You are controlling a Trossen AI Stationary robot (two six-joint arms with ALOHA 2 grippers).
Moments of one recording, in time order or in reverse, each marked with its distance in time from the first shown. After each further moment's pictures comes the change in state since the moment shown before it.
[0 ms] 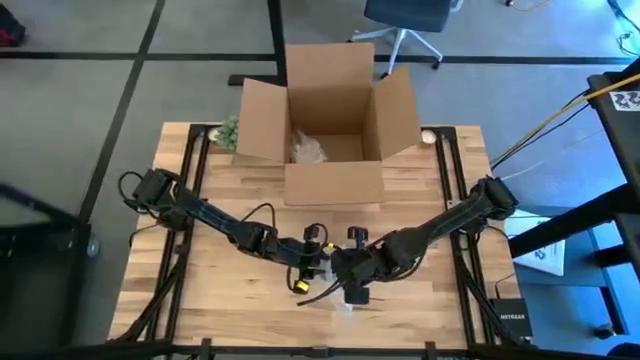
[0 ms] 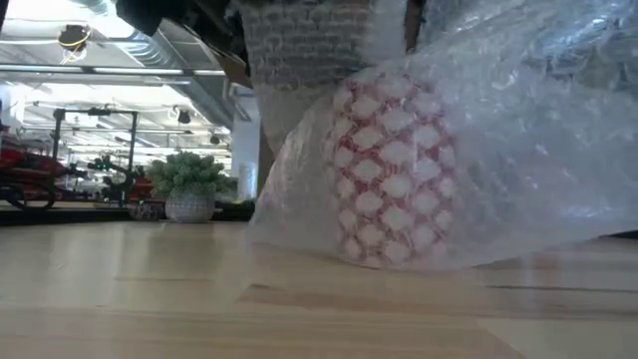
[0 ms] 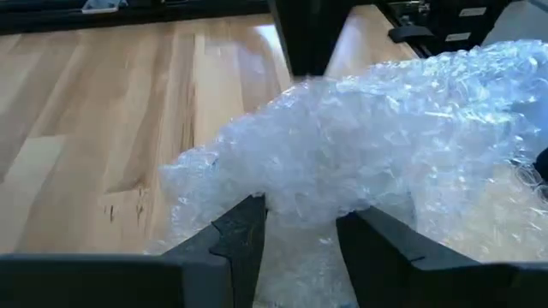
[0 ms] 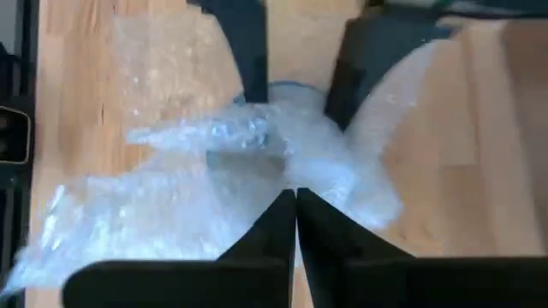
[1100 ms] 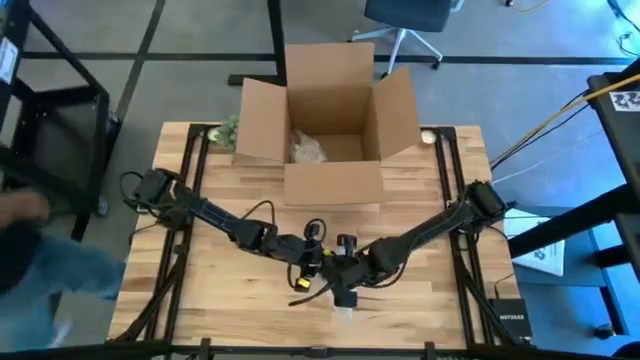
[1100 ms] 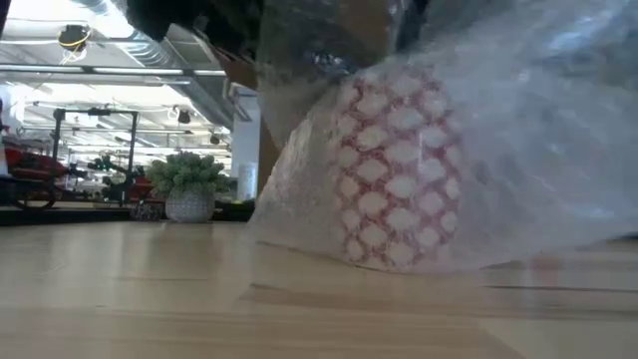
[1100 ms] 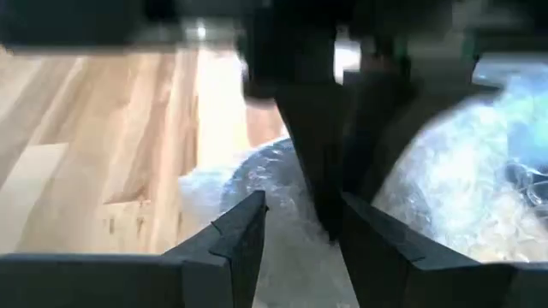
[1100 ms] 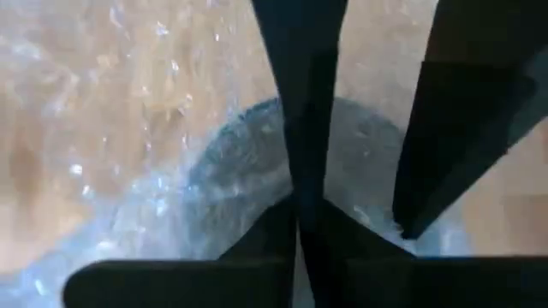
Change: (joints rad) left arm 0.019 0.023 -0.002 0.039 0.015 -0.002; right arm -0.007 0.079 -0.130 0.203 -0.083 -0.013
